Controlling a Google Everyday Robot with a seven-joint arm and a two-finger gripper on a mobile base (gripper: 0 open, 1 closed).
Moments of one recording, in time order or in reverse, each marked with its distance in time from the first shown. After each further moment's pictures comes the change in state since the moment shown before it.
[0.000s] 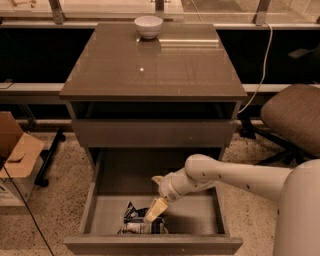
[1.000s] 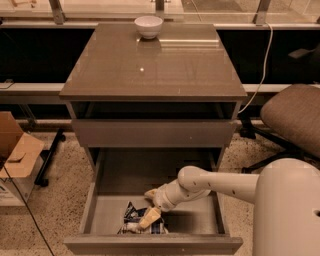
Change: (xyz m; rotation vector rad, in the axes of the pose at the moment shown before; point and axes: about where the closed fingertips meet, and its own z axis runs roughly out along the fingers) arm 0.036 0.001 0.064 -0.065 -0.015 0.072
